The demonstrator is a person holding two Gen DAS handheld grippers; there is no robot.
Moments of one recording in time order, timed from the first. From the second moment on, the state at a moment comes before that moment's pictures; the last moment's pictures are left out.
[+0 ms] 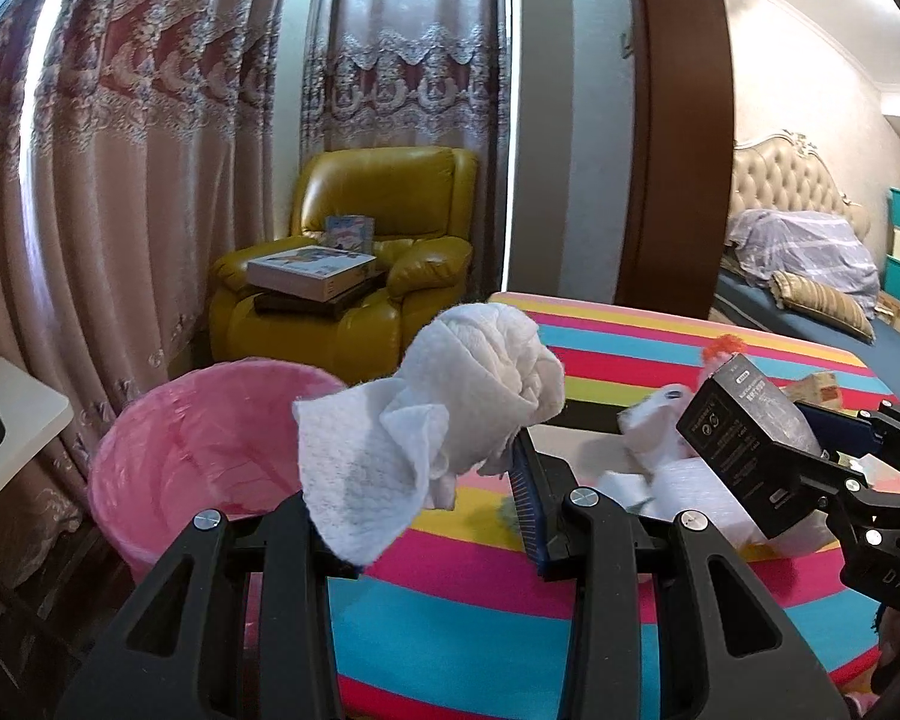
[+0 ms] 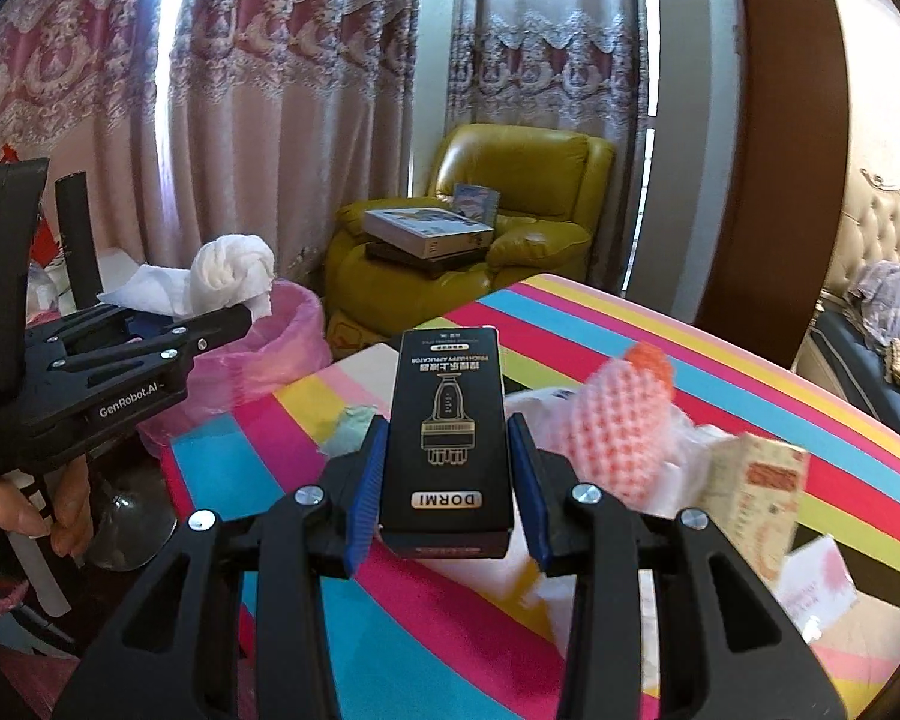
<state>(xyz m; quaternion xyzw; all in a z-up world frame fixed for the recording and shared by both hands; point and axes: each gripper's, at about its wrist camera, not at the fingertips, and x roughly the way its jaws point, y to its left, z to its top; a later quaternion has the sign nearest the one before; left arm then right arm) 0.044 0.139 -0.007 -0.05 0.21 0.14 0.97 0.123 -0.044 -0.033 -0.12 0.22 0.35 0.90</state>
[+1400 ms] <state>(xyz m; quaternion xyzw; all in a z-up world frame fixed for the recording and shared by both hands) 0.011 0.326 -0.047 -0.09 0.22 0.28 0.93 0.142 0.168 -0.037 -0.17 0.21 0.46 0.84</state>
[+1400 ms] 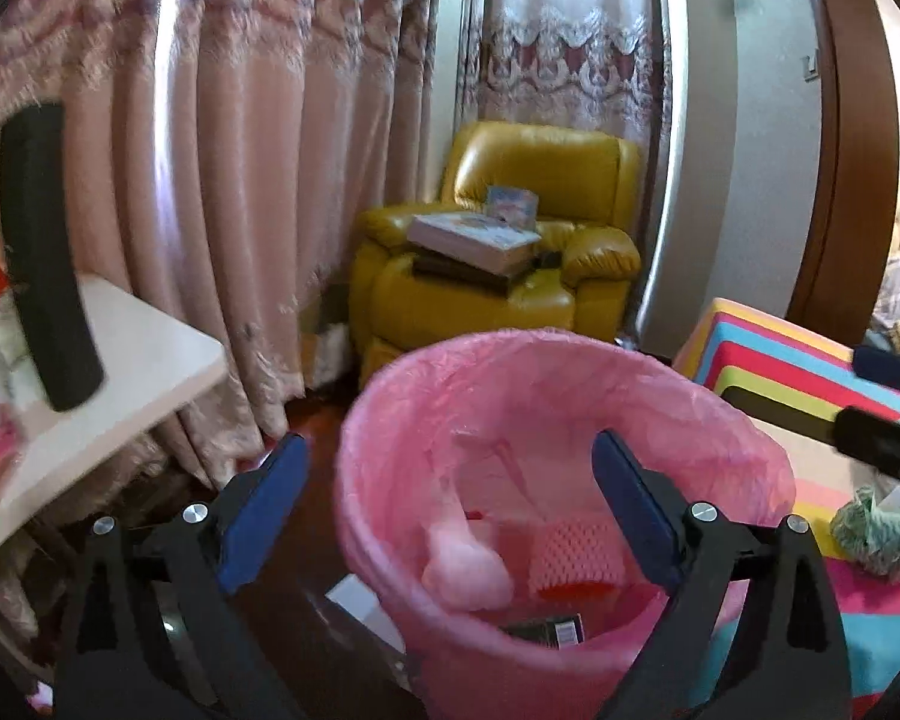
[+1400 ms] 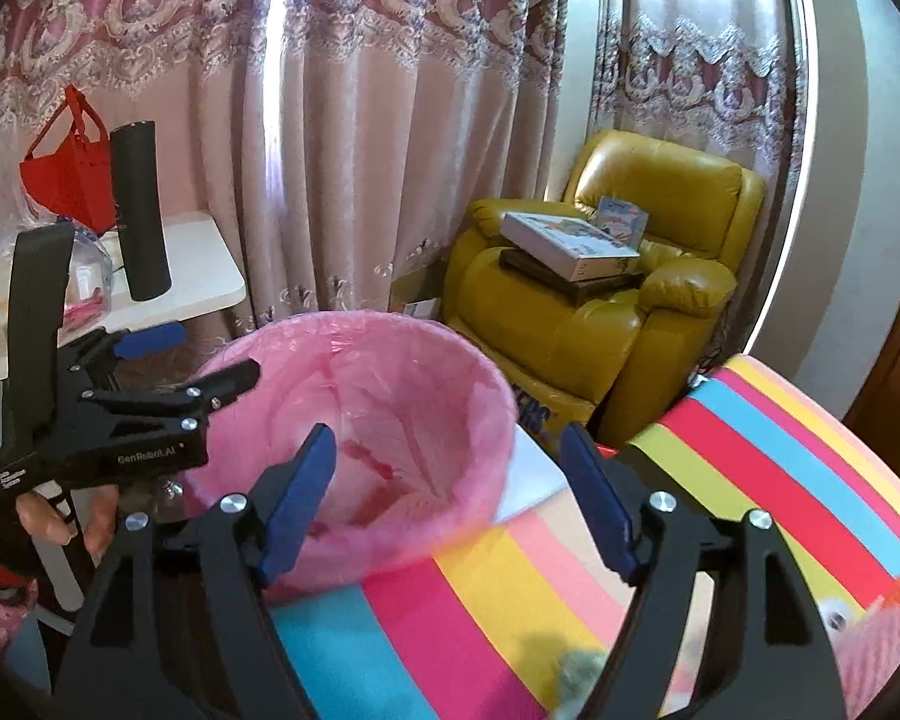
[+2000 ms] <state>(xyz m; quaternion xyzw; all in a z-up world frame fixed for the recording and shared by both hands) 0.013 0.193 -0.036 -0.05 0.18 0.16 0.97 0.123 -0.024 -0.028 -0.12 0.20 0.35 0.91</state>
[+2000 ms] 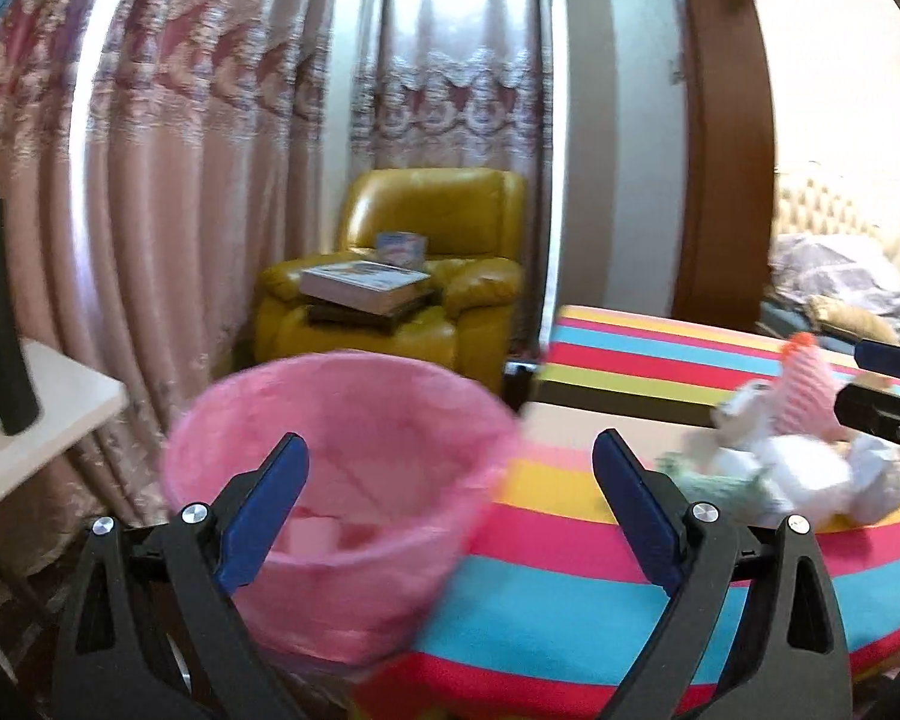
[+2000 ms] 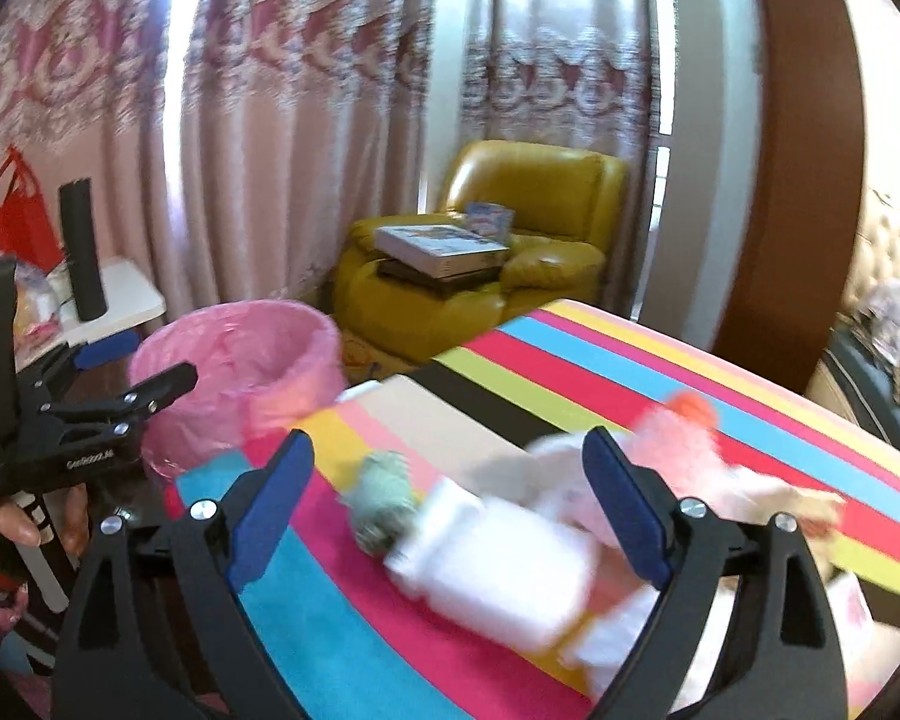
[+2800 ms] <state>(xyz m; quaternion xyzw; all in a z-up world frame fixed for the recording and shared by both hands) 0.063 0.041 -0.085 0.02 0.27 -0.03 0.96 0.136 -0.240 -0.073 -0.02 0.26 0.11 0.96</state>
